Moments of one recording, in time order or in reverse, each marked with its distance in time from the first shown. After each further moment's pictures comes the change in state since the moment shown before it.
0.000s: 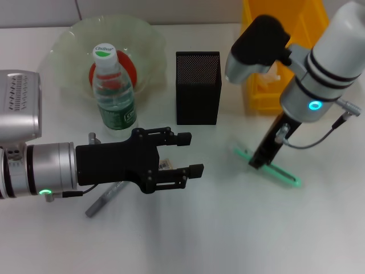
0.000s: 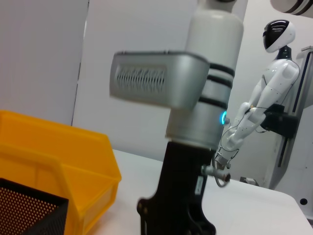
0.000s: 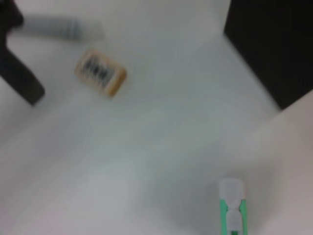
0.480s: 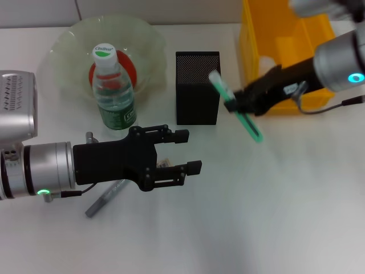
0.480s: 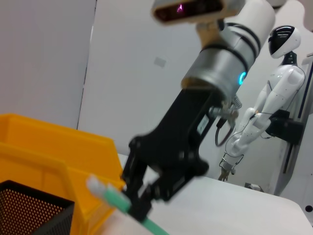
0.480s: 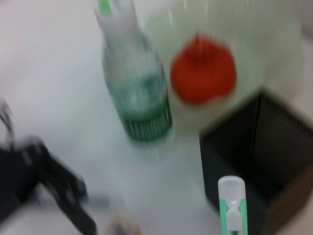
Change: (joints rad) left arm 0.011 0.001 0.000 0.000 -0.019 0.000 0.000; right arm -0.345 -0.005 0.179 -0.467 0.329 0.070 -0.157
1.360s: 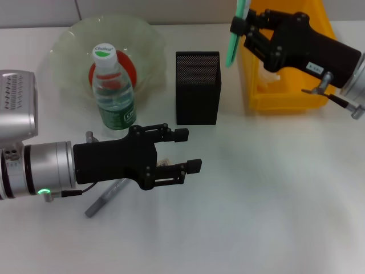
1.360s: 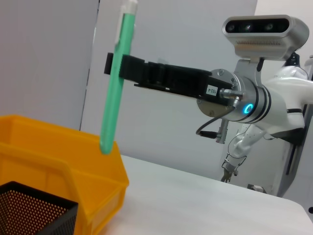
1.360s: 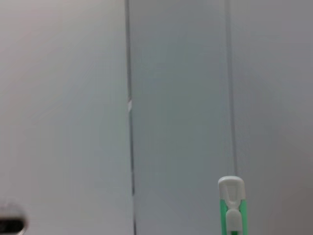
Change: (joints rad) left arm 0.000 -0.001 0.001 0.000 -0.007 -0.007 0.000; right arm -0.171 0.003 0.056 0.600 1.157 0.135 -1.241
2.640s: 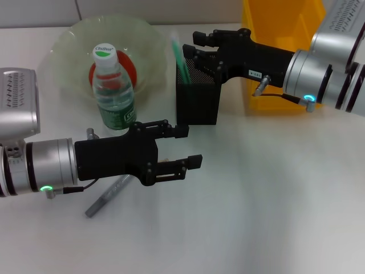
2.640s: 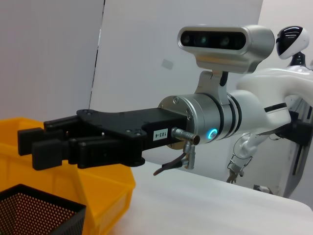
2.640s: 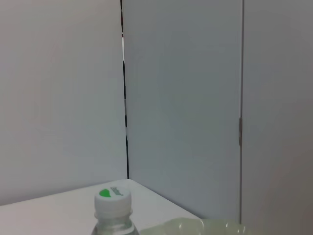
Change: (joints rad) left arm -0.009 0.000 0.002 -0.012 -0.013 -0.018 0.014; right arm 0.235 -0.002 -0.116 0.233 -0.019 0.242 -0.074
